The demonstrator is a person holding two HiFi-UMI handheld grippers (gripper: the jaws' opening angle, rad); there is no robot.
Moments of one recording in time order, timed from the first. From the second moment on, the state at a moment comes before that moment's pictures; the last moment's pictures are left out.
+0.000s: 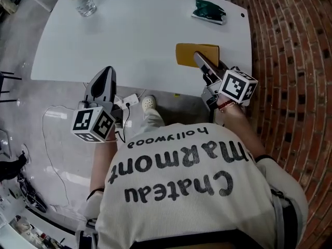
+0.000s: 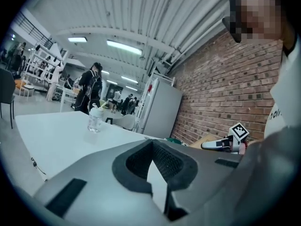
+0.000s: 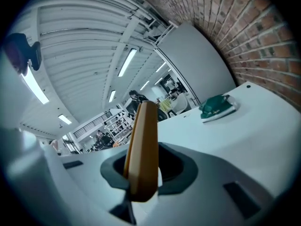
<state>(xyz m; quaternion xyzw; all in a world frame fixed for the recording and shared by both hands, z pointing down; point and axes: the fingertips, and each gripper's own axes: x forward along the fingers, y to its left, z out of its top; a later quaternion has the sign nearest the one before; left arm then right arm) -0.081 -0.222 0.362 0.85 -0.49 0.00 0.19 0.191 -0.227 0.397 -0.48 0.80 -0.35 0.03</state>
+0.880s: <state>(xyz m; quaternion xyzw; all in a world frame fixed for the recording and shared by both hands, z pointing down) -0.137 -0.243 0.410 0.80 -0.56 0.02 0.23 0.125 -0.289 0.472 -0.41 0.81 -0.42 -0.04</state>
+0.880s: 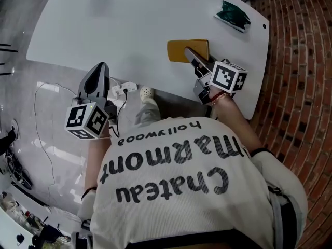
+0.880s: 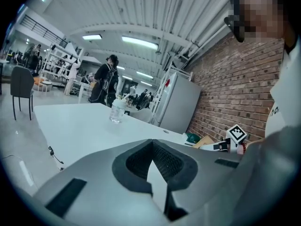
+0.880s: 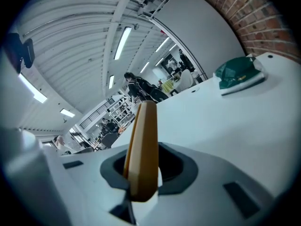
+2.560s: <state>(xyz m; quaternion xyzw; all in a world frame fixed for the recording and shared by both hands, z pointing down) -0.138 -0.227 0.431 0.78 -0.57 0.03 0.24 0.122 -0.291 0.543 -0.43 0.79 -0.36 -0.24</state>
